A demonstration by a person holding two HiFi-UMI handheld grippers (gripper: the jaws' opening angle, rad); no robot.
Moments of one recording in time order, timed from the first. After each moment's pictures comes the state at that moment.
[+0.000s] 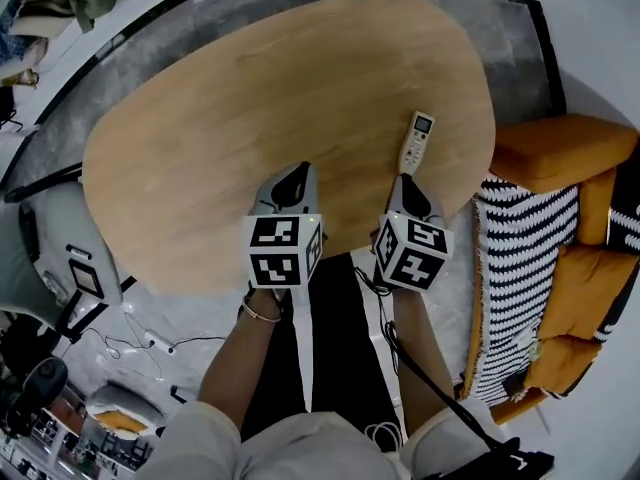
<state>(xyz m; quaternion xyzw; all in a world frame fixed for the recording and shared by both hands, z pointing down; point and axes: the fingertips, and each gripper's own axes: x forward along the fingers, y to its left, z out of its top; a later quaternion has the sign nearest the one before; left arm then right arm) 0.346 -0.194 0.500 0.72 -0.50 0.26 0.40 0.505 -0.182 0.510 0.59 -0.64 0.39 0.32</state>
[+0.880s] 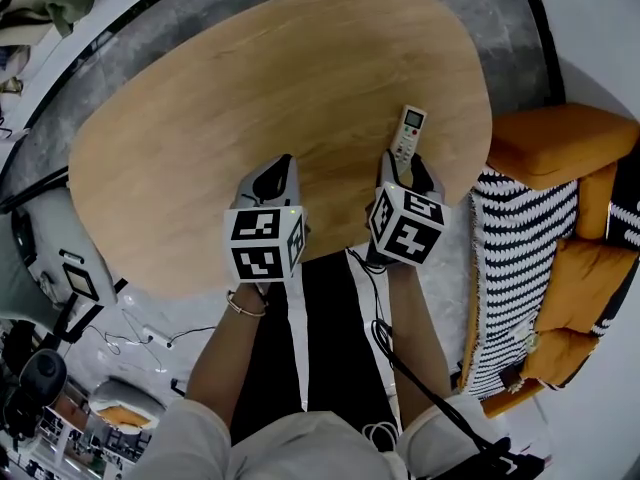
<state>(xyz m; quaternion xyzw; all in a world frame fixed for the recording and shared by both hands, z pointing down) 0.342 -0.204 0.522 0.71 -0.50 0.29 0.40 0.526 -0.212 0.539 0.61 -0.60 0.40 0.32</state>
